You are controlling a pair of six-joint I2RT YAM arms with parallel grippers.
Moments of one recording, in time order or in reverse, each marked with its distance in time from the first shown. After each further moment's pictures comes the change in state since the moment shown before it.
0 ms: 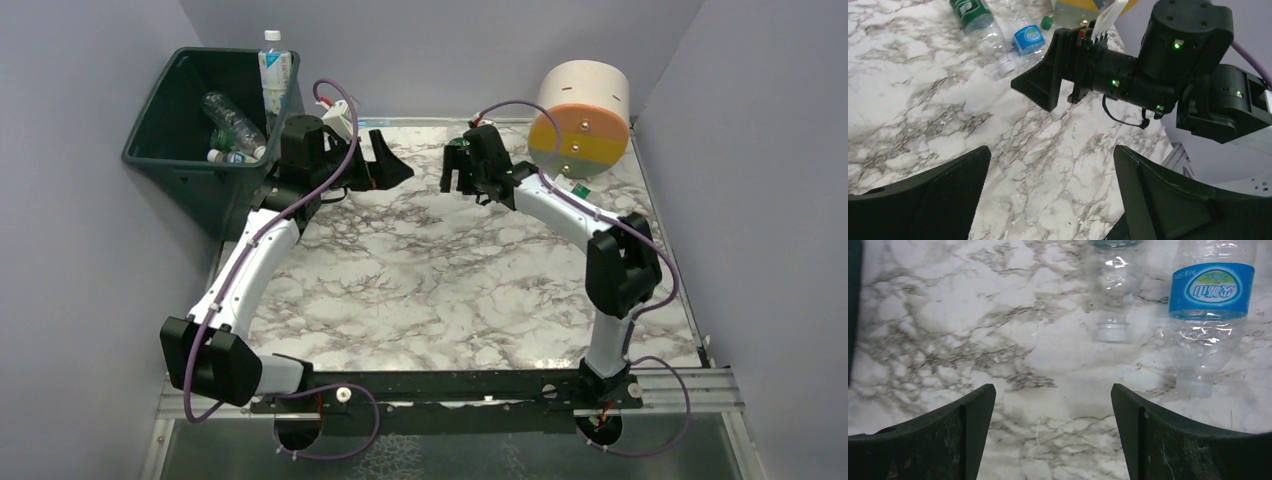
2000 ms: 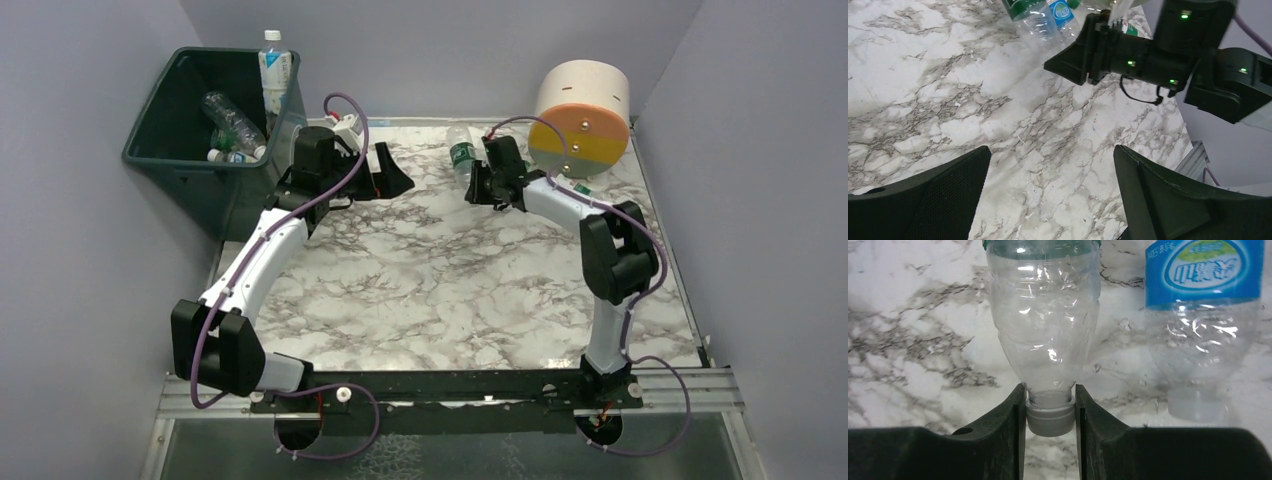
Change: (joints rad) left arm -0.014 0.047 -0.113 0.042 -0.053 0.027; right arm -0.133 0.168 -0.064 0.106 -0.129 -0.127
